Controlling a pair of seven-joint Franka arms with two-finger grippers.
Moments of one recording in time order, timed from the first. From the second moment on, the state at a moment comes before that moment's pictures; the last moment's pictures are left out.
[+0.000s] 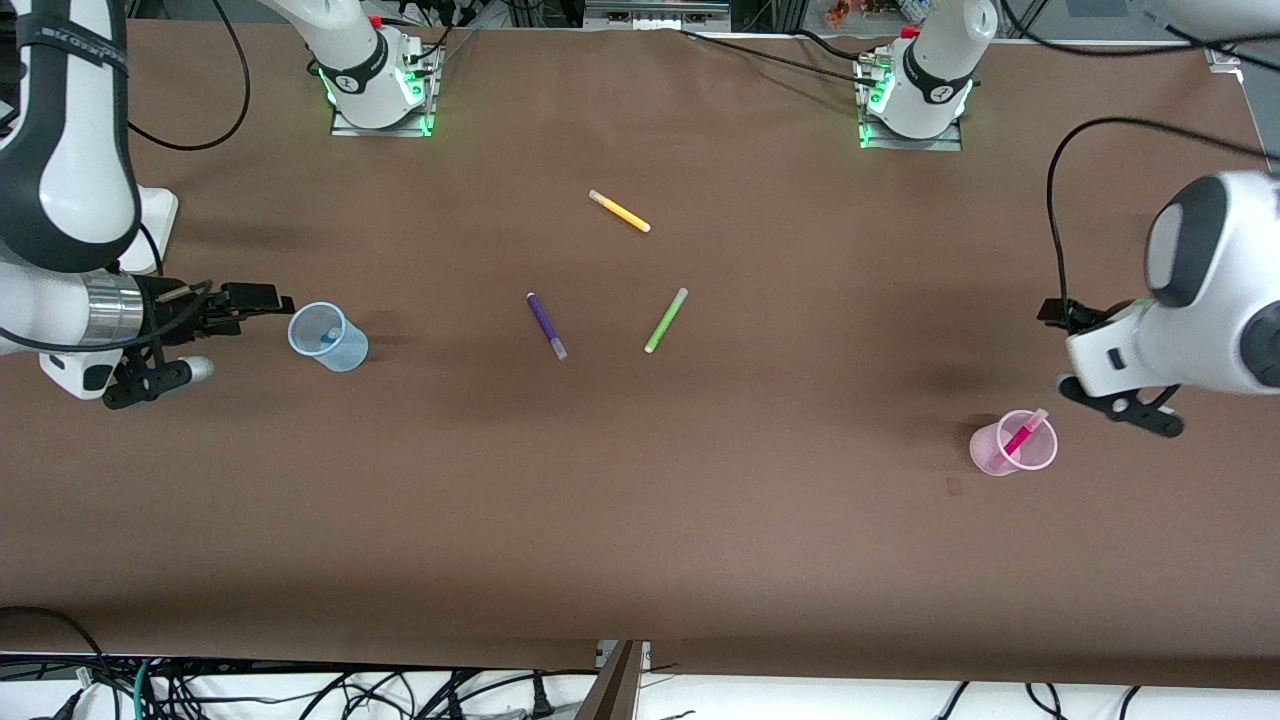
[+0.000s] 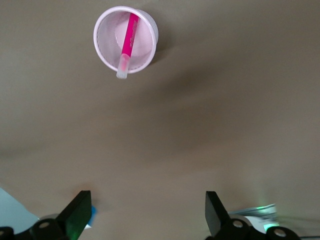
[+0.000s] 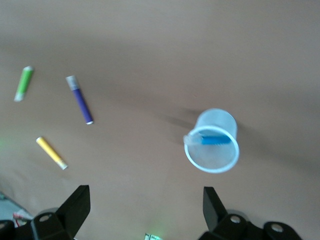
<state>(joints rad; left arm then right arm) 0.05 0.38 -0.10 -1.41 0.20 1.40 0.26 0.29 0.37 -0.38 -1.51 0.34 1.50 -0.30</state>
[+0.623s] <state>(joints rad) 0.02 0.07 -0.08 -1.49 0.02 1.37 0.02 0.18 0.20 -0.15 -1.49 0.02 1.48 -0.07</state>
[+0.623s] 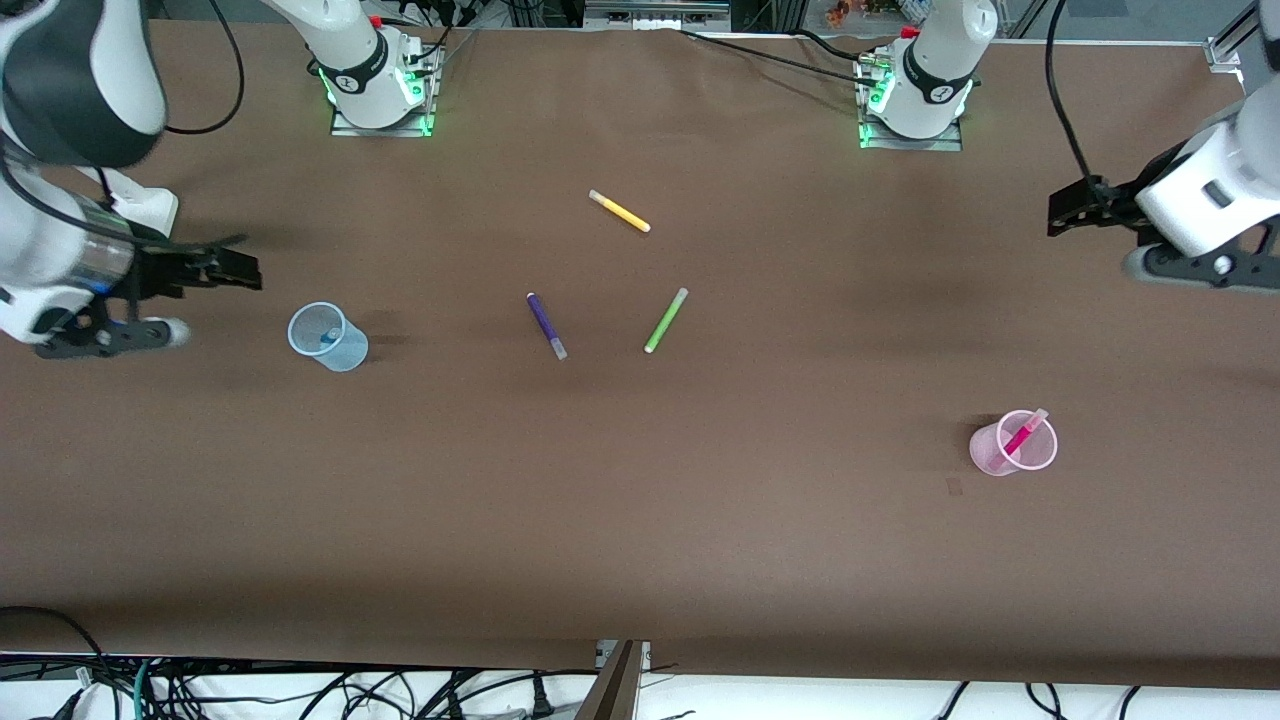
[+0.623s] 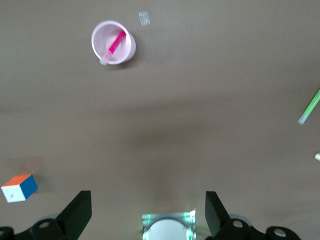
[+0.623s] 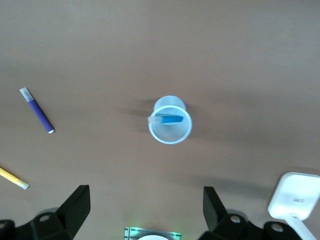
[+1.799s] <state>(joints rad) -0.11 -0.07 0.04 -1.68 0.00 1.57 0.00 0.02 0.01 -0.04 -1.54 -0.02 1.40 0.01</state>
